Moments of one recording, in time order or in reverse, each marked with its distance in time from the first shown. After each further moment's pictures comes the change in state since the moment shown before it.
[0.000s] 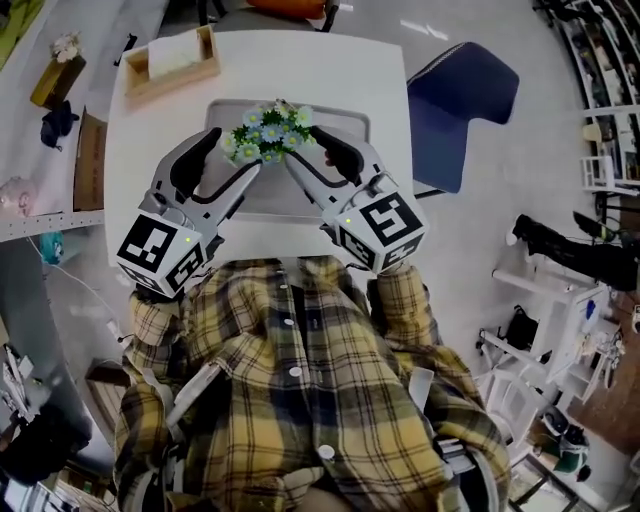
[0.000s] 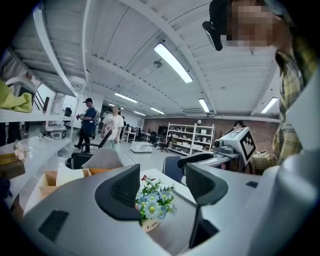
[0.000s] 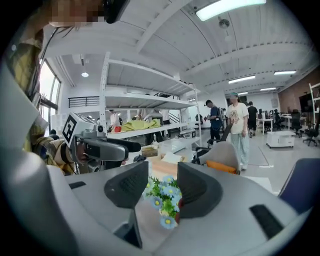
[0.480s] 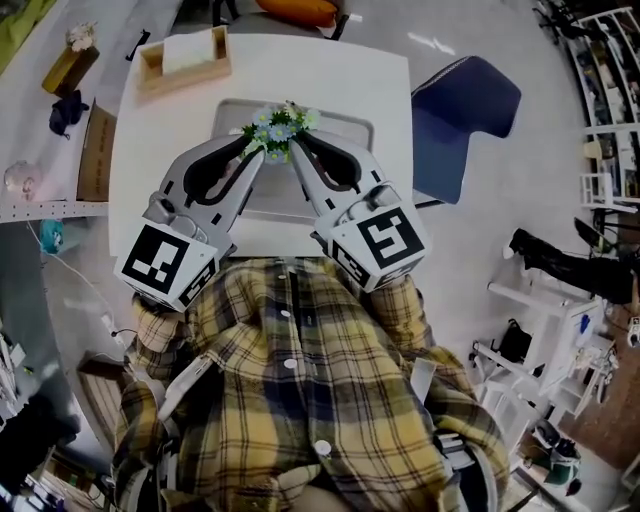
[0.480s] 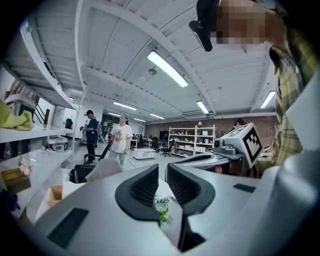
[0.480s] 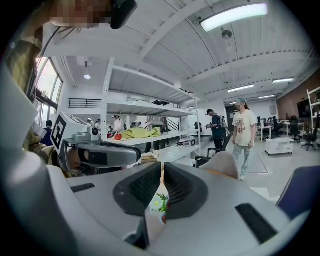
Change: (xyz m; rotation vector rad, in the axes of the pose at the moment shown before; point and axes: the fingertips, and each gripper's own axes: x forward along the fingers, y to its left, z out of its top) left arm -0.017 -0.026 0.044 0.069 -0.058 0.040; right arm -0.006 0.029 0.051 -0.035 -0.084 -0.030
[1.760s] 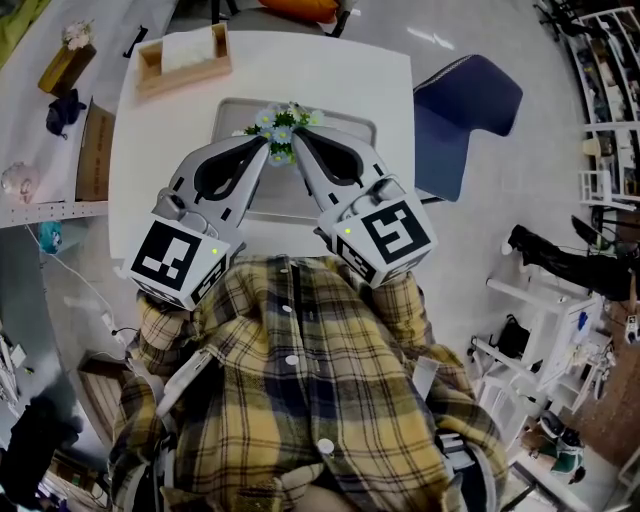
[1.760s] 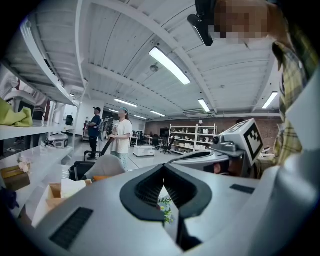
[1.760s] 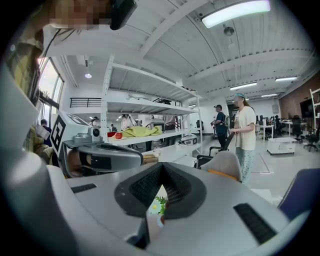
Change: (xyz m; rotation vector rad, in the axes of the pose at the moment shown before) left arm 0.012 0.008 -0.004 -0.011 0.024 -0.004; right arm 0.015 -0.003 0.004 -0.001 0.017 0.021
